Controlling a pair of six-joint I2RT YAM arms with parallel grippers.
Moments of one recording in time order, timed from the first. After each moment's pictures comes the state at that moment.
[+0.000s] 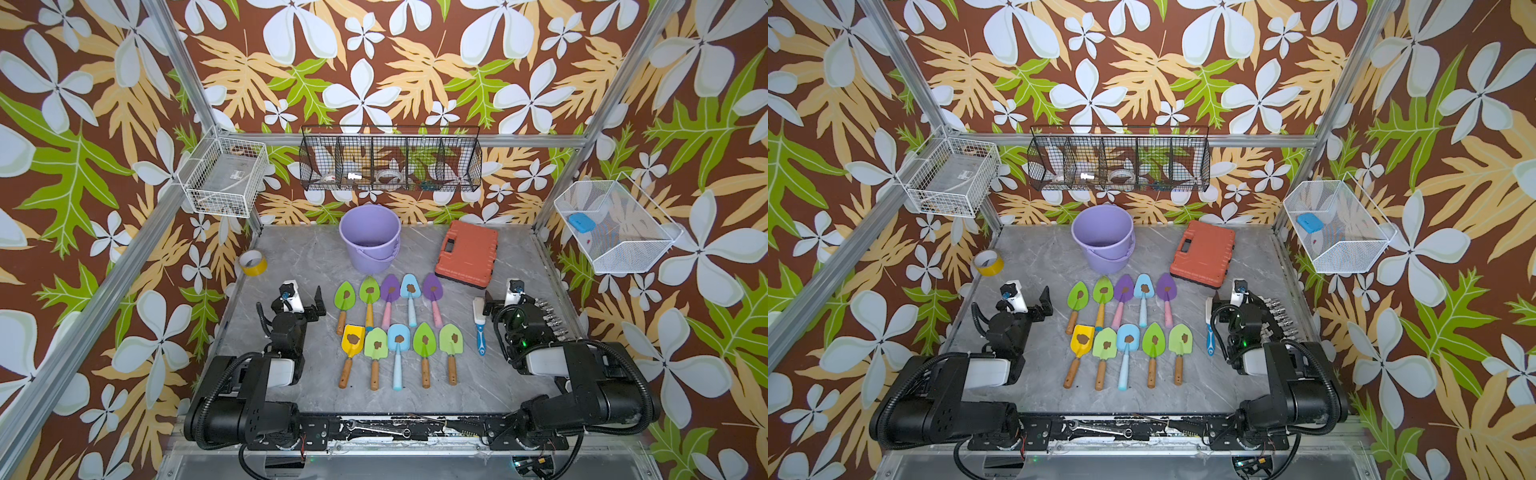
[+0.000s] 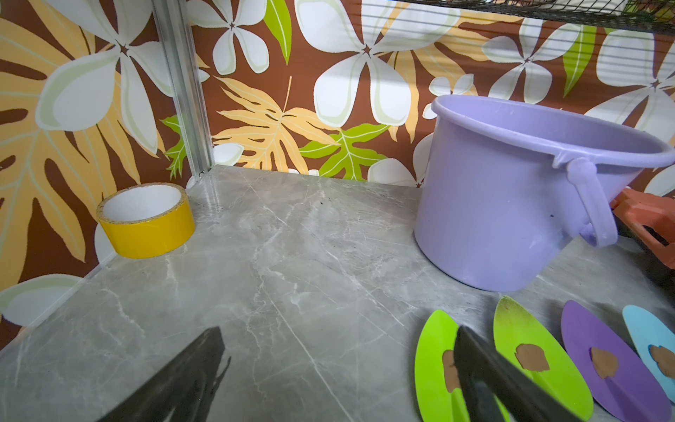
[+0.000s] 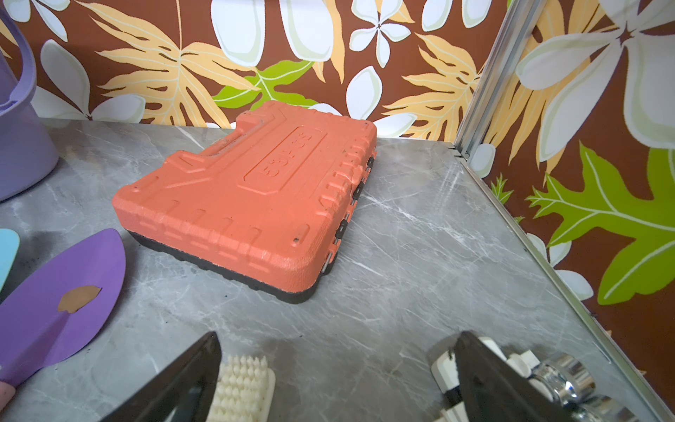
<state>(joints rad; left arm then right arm) -0.05 1.35 0.17 1.09 -0.13 -0.12 0.00 1.45 0.24 0.98 0.08 -0.06</state>
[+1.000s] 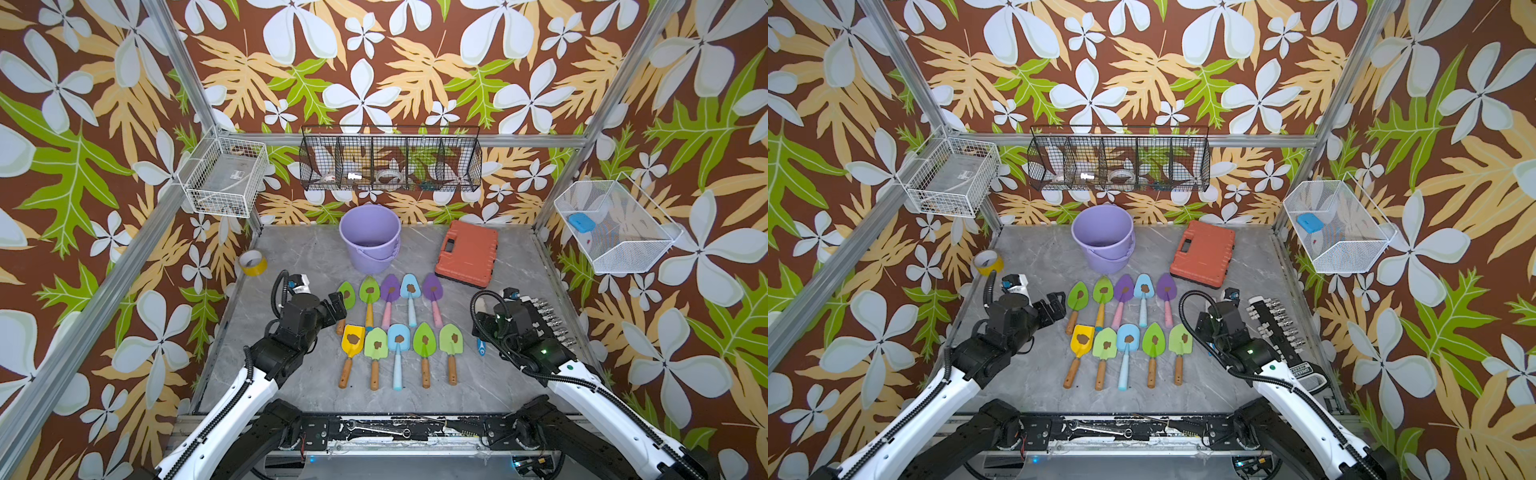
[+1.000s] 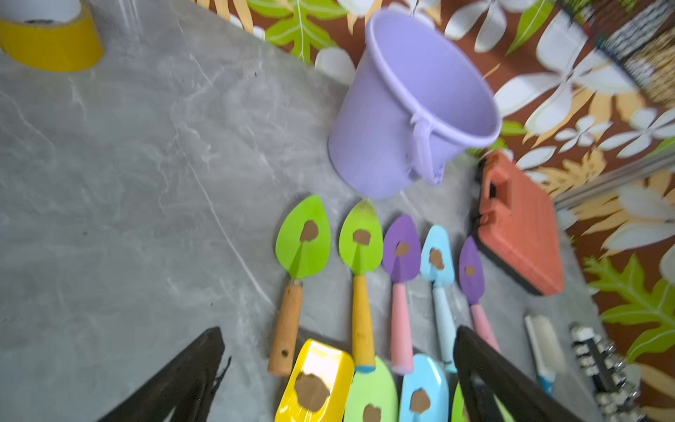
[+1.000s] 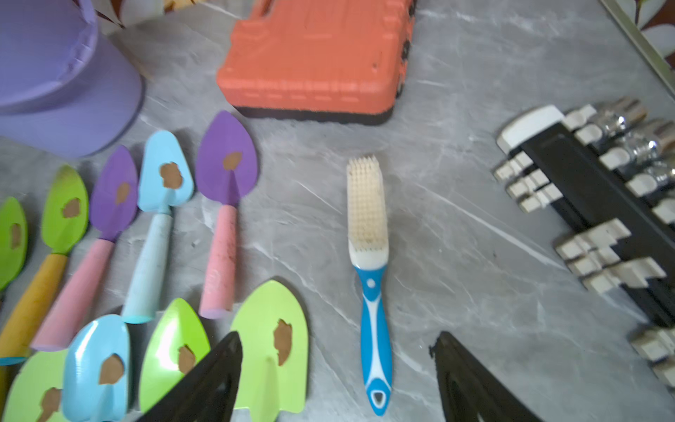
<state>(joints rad) -0.46 0.82 0.68 -0.46 -0.28 -0.67 0.43 0.86 0.55 -0.50 0.28 0.58</state>
